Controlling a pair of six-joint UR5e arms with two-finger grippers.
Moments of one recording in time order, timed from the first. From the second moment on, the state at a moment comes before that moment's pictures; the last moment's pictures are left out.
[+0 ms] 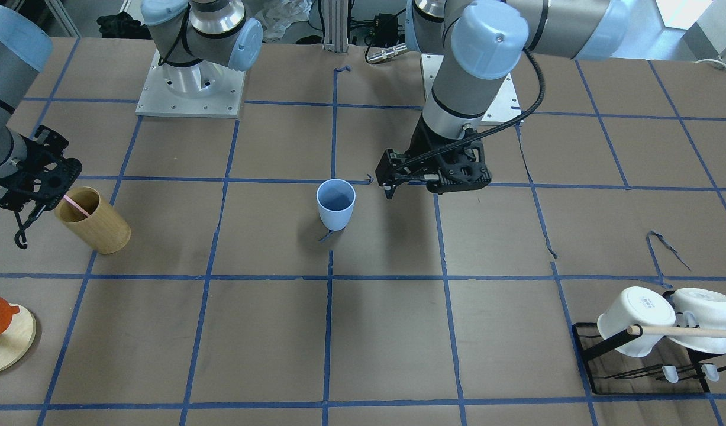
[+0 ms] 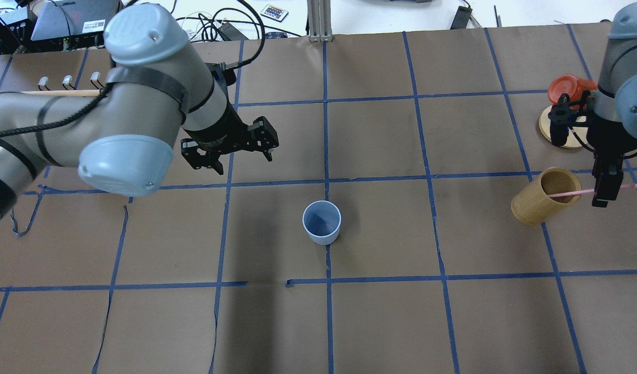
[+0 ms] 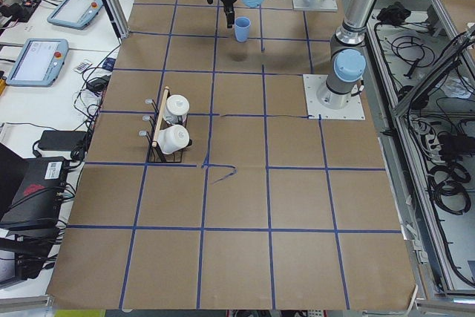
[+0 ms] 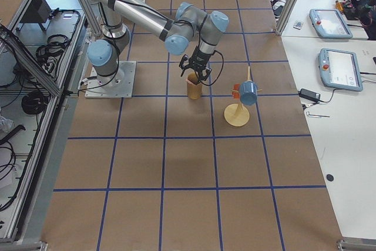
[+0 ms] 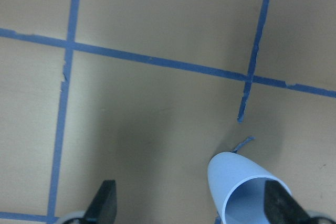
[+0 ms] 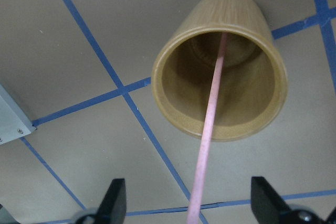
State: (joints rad) left arm -1.68 -1.62 -1.77 -1.28 1.46 -0.31; right arm 1.20 -1.43 1.82 -1.71 -1.94 -1.47
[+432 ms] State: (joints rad) left arm -1.54 -1.55 -1.63 -1.51 1.46 -0.05; right arm 1.17 -1.43 1.82 -1.71 -1.94 -1.47
